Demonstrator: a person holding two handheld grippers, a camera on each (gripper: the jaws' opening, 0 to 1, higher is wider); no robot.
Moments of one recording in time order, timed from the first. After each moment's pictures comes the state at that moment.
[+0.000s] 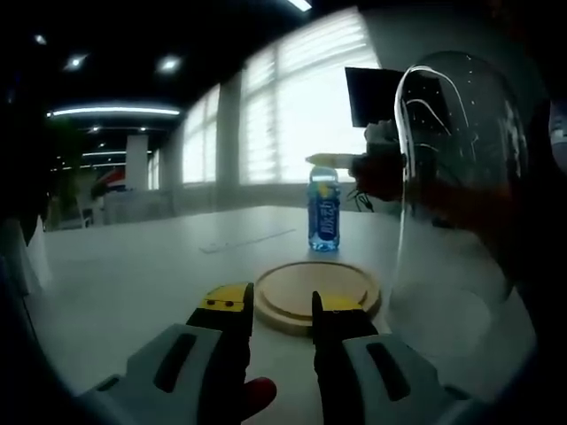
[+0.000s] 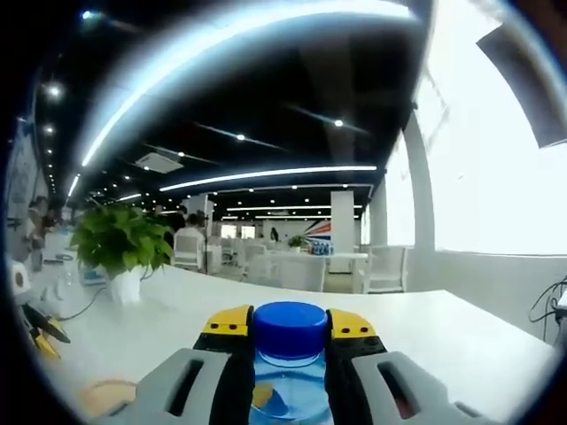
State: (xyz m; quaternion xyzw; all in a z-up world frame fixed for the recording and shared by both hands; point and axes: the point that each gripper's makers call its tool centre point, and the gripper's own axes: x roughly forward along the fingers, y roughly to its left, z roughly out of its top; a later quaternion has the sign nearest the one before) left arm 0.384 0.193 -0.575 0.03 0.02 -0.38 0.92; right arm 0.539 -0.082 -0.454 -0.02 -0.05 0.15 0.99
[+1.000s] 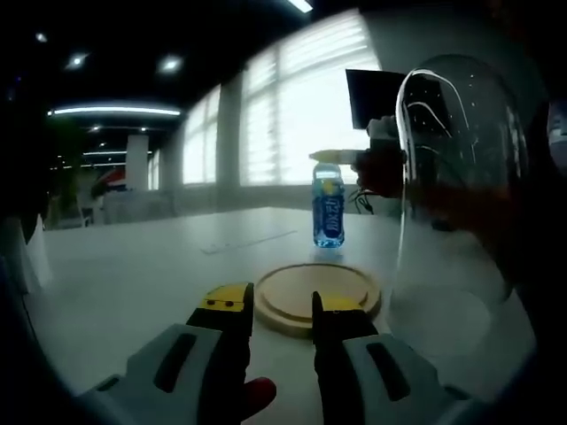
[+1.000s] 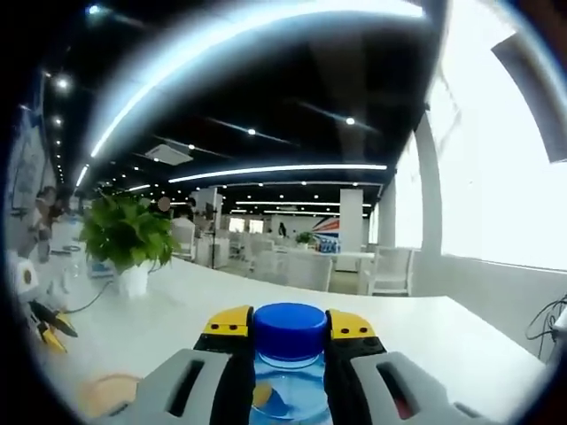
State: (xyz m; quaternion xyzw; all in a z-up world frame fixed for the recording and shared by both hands) left arm 0.382 0.193 -0.572 0.02 0.01 -0.38 0.92; right arm 0.527 -0.077 -0.438 -0.04 -0.05 0.17 0.98
